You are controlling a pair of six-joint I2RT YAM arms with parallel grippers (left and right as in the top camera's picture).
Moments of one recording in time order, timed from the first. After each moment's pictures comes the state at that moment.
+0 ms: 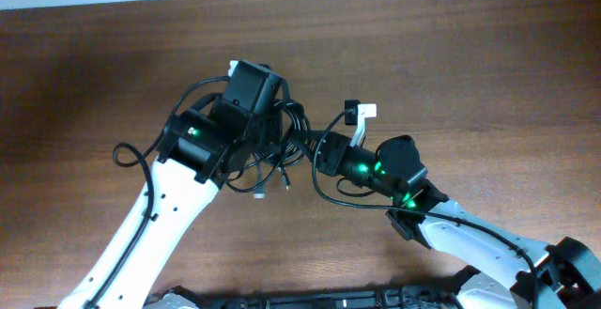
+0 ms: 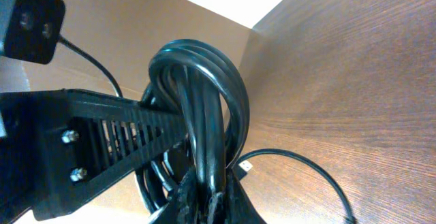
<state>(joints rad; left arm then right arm) -0.56 1.42 1.44 -1.08 -0.17 -0.39 0.59 1.36 0.46 0.83 -0.43 1.14</state>
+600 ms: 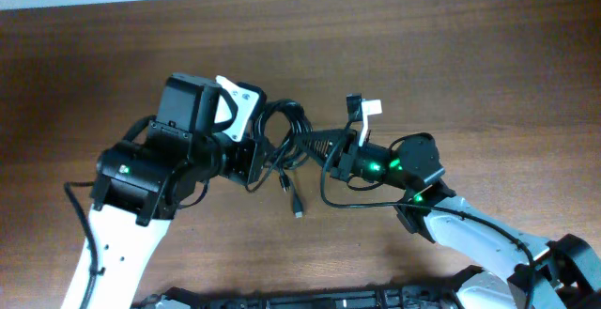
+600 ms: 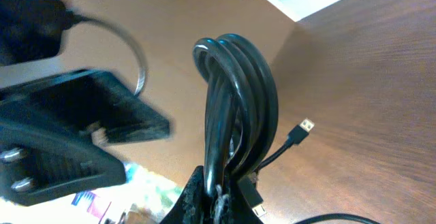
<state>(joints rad) -0.40 1.24 1.41 -1.17 0.26 -0.02 0.49 1.37 0.45 1.02 -0.71 1.02</state>
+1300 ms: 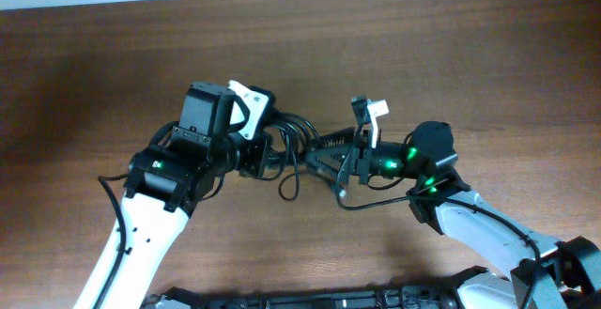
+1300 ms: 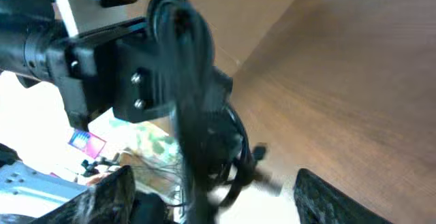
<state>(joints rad) -0.40 1.24 1.17 -0.86 0.20 -0.07 0.35 1.37 0.46 0.87 -0.99 0.82</state>
